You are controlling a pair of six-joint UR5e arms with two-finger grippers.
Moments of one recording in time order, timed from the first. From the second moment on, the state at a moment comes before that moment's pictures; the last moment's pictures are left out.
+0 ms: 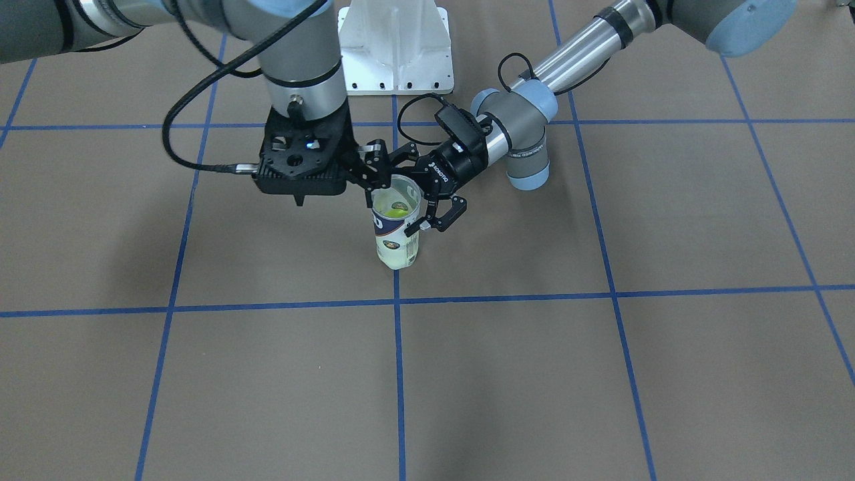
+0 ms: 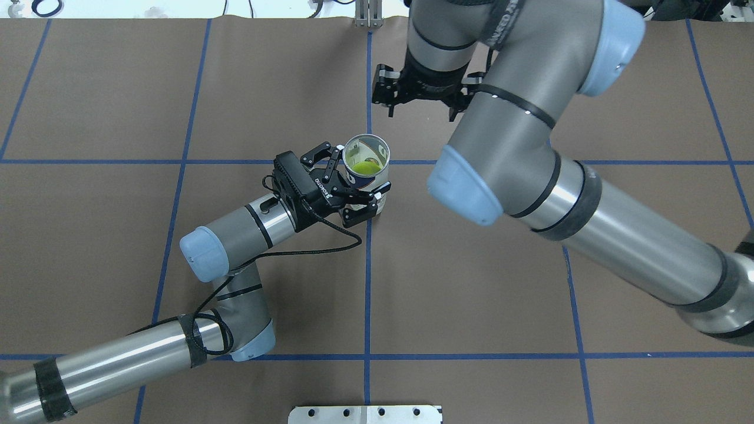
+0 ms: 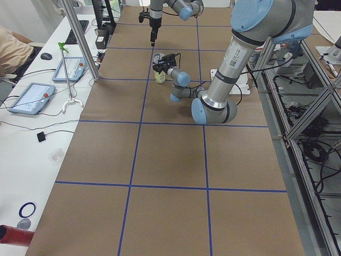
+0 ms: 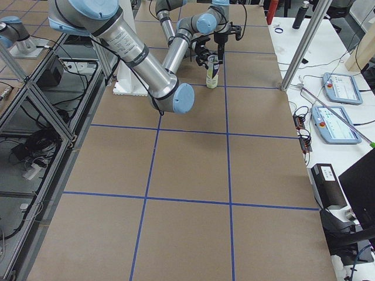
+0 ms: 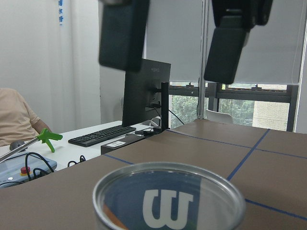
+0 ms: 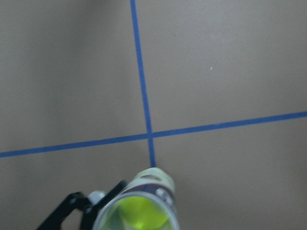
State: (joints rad) left arm -0.42 -2.28 -1.10 -3.41 -1.32 -0.35; right arm 0.80 -0.71 1.72 -1.88 2.00 1.03
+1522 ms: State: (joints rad) left arm -0.53 -2.09 -1.32 -3.42 -1.50 -0.35; right arm 1.32 -1.04 1.43 -1.63 2.27 0.12
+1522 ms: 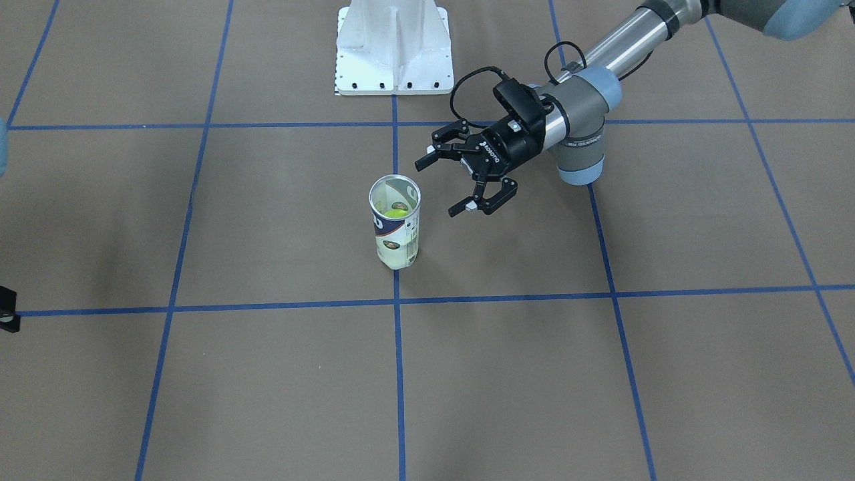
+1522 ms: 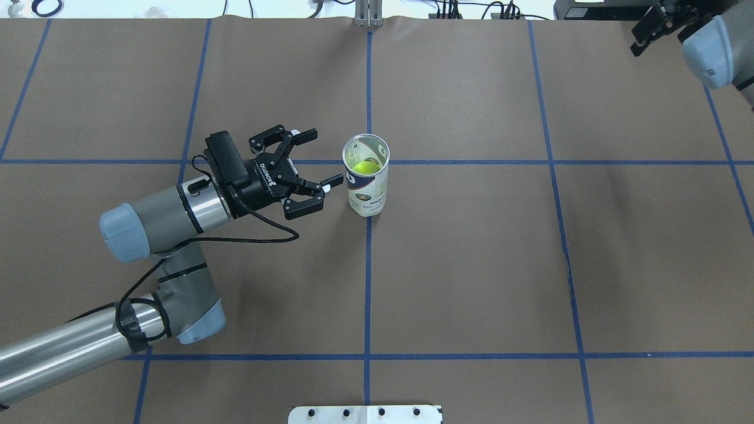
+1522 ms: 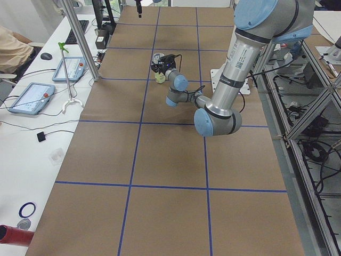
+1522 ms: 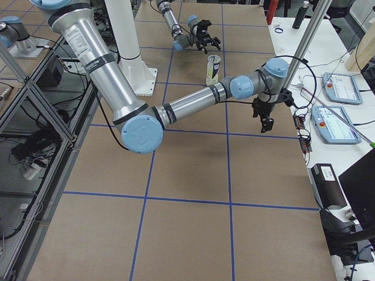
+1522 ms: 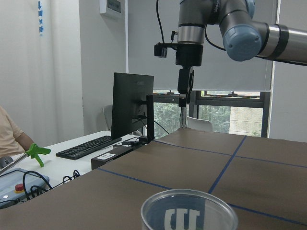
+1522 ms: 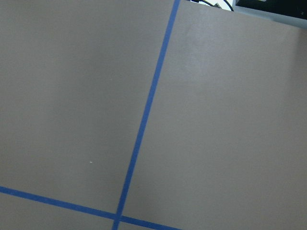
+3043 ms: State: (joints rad) left arm -1.32 -1.92 -1.36 -2.73 -2.30 -0.30; right arm 1.53 -1.55 1.61 -1.50 2.29 0.00
